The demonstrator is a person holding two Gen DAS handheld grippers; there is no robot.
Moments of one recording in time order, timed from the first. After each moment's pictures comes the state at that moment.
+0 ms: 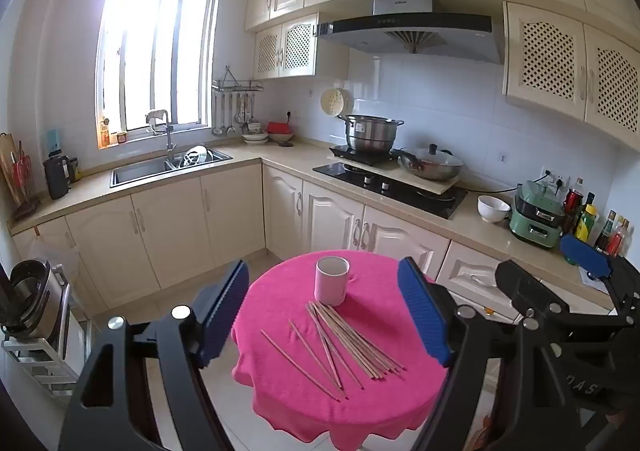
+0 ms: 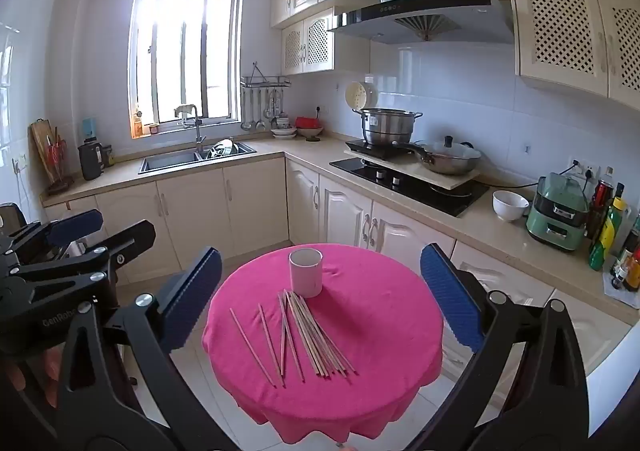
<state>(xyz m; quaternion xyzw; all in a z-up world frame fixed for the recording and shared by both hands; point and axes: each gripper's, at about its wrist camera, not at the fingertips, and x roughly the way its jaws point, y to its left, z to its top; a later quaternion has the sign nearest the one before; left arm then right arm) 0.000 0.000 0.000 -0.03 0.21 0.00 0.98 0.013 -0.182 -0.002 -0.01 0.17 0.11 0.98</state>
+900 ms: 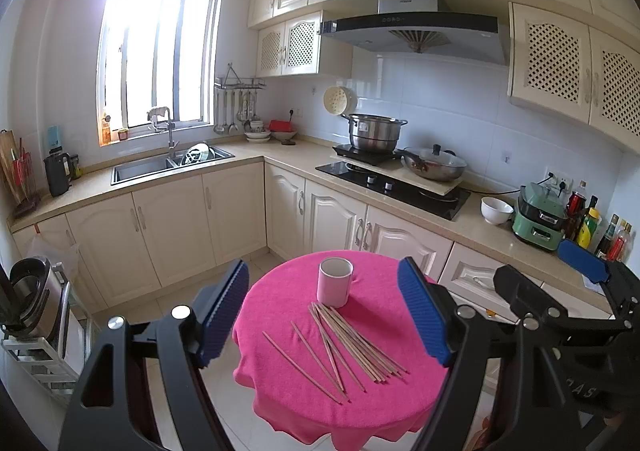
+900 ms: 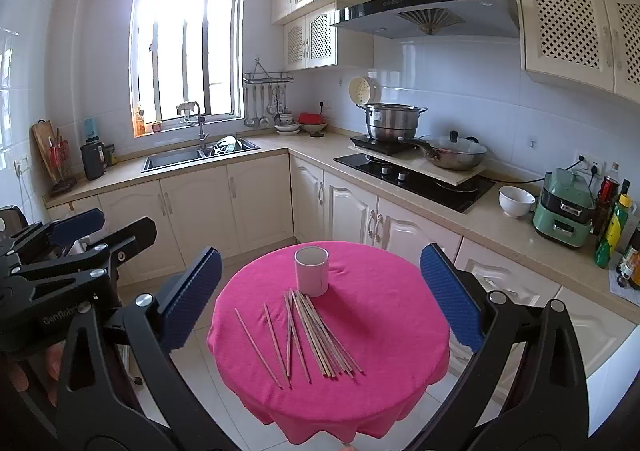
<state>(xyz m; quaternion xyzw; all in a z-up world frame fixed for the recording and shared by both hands) 0.007 0.005 -0.003 -0.03 0.21 0.01 0.98 0.024 -0.175 -0.009 -0.01 0.17 0.11 0.98</state>
